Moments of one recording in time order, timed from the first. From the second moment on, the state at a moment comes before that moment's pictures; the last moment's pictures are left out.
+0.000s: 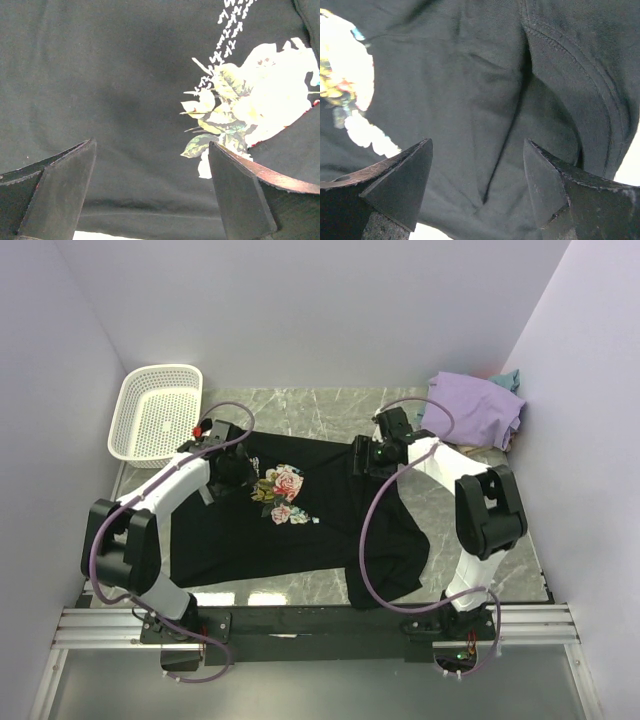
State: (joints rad) left arm -0.30 1.55 1.11 -0.72 -0.21 -0.77; right arm 0.34 1.79 1.25 -0.48 -0.23 0.41
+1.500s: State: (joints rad) left arm -0.30 1.64 1.11 -0.66 -0.20 -0.71; right arm 0.60 2.15 1.65 -0.71 0.65 0.41
